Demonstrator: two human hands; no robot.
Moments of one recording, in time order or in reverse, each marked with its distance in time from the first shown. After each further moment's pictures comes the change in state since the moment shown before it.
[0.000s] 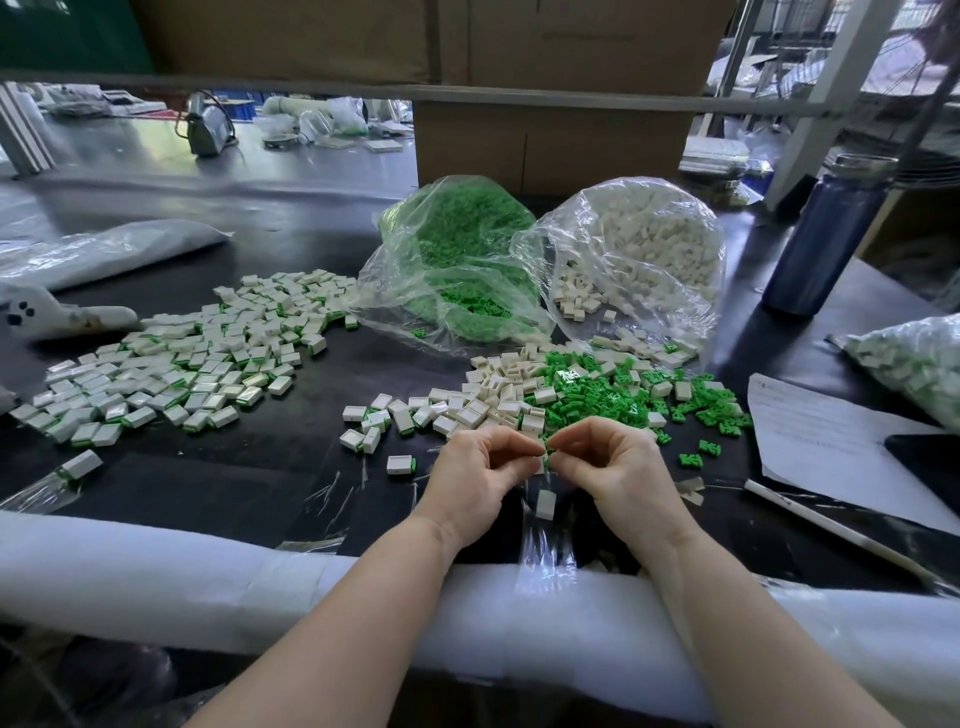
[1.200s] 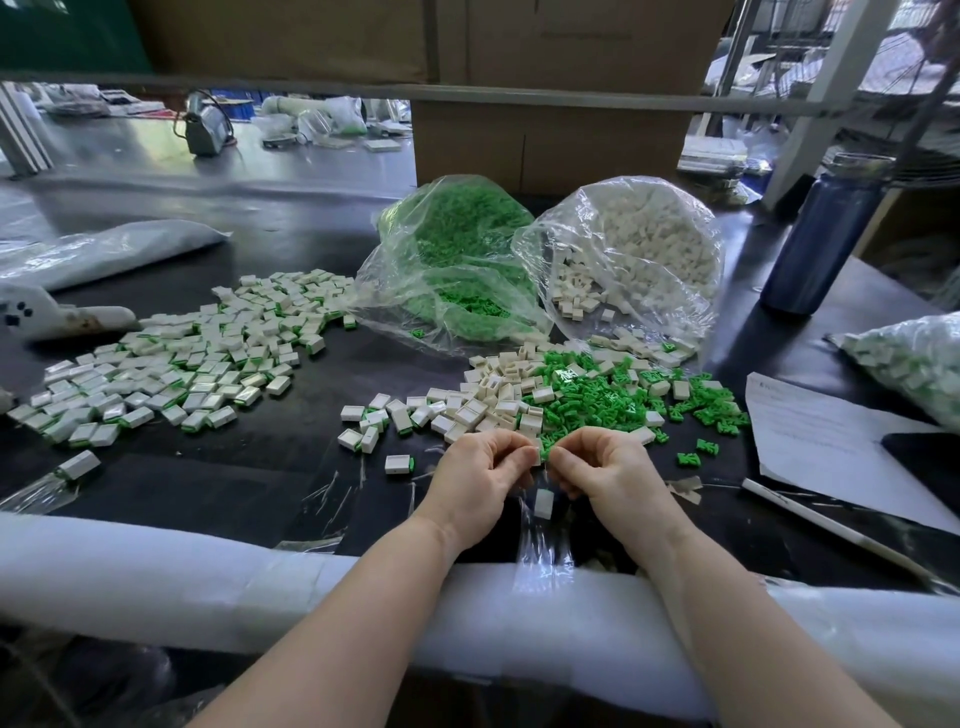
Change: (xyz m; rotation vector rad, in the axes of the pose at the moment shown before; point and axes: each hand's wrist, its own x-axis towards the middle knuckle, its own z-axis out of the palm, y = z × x) left_hand 0.001 -0.003 0.002 0.058 -0.029 -0.020; right_hand 0.002 0.004 0.002 -0.044 -0.047 0.106
